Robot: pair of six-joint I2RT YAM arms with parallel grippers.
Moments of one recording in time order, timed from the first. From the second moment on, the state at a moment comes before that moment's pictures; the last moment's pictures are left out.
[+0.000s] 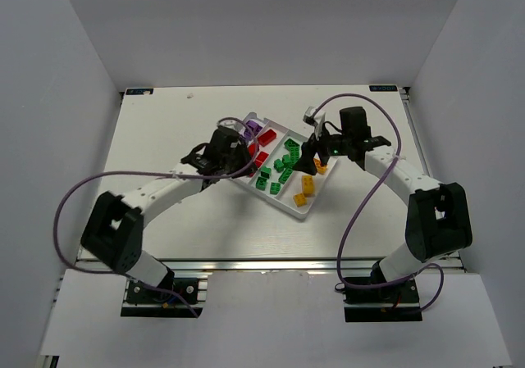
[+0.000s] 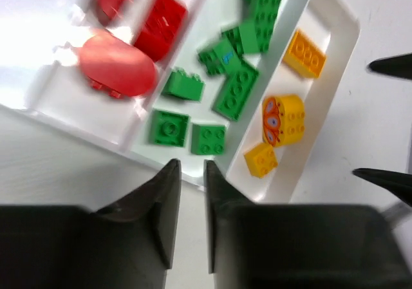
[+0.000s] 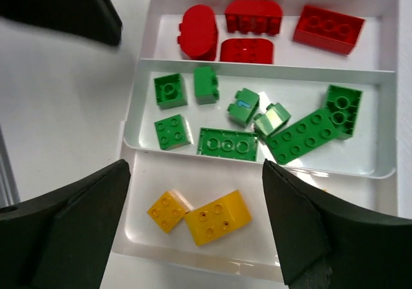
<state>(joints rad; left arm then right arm) -0.59 1.56 1.03 -0.21 0.04 -0.68 0.33 1.56 1.10 -0.24 -0.78 -0.36</state>
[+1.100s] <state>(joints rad) 0.27 1.44 0.85 -0.83 -0.52 -1.01 0.33 1.66 1.23 -0.41 -0.88 -0.57</state>
